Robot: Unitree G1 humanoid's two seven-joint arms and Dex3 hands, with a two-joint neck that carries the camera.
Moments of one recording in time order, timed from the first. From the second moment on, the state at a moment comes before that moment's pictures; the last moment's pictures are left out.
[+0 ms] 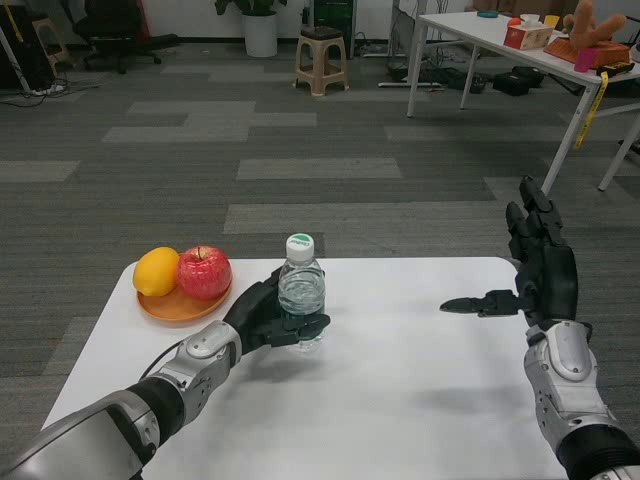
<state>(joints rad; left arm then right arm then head) -0.65 0.13 -0.66 1.14 -0.67 -0.45 -0.23 -0.32 -0.43 0.11 0.65 0.51 -0.73 -0.07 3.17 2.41</state>
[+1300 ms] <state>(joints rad) -0.62 0.13 -0.57 1.03 -0.73 -0.59 -0.26 -0.32 -0.43 0.12 0.63 0.51 -0.73 -0.07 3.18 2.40</state>
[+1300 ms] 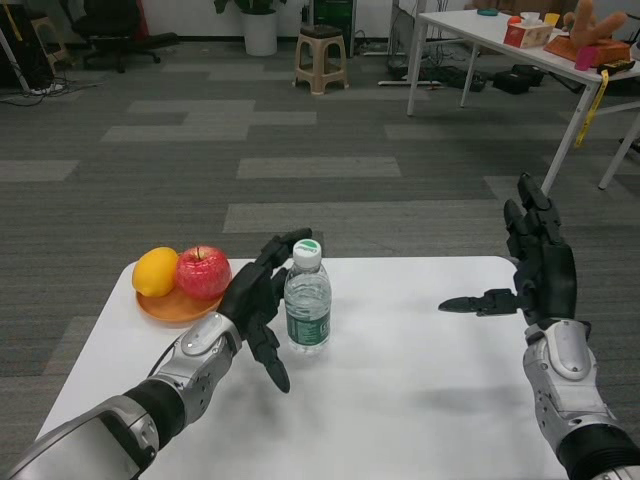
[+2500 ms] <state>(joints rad) -0.46 0.17 -0.06 0.27 -0.53 -0.58 -0.20 -0.32 -0.43 0.12 0.64 0.51 -0.73 -0.07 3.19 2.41</state>
